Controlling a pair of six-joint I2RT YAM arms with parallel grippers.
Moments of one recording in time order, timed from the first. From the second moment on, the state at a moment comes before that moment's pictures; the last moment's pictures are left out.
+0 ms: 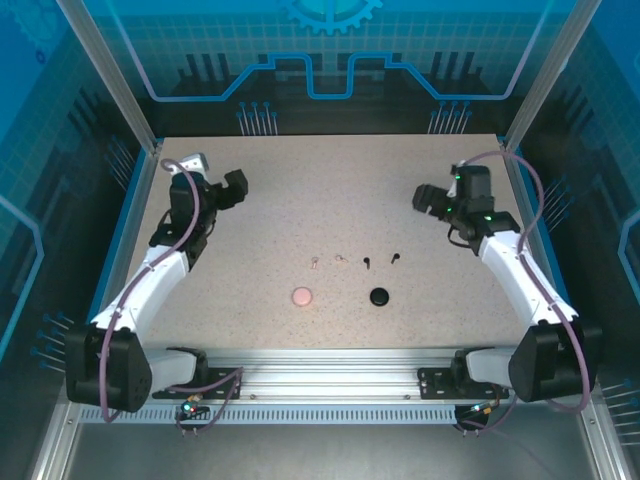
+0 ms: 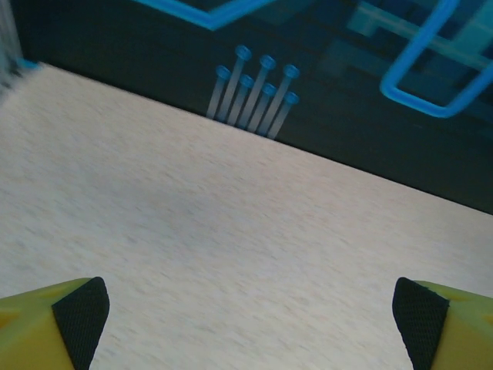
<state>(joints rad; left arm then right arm) -0.12 1.22 0.88 -0.05 -0.10 -0.46 0.13 1.28 1.04 -0.52 0.00 0.41</state>
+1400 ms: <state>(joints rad) -0.55 1.22 0.78 -0.15 -0.07 -0.90 0.68 1.68 0.95 -0.84 0.02 0.83</state>
